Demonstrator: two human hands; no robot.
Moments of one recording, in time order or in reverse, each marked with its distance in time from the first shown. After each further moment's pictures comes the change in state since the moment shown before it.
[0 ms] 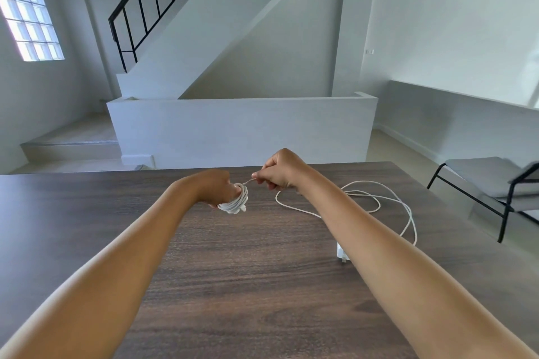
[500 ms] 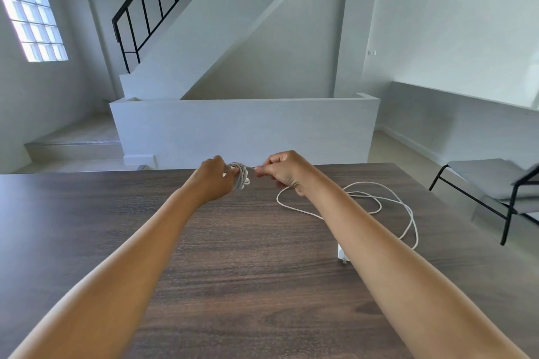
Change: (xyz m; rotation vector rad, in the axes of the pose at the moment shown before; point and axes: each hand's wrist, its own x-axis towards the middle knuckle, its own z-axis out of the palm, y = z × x) left_hand 0.003 -0.001 0.007 -0.211 0.445 -0.053; right_hand 0.000 0.002 0.002 0.260 0.049 0.043
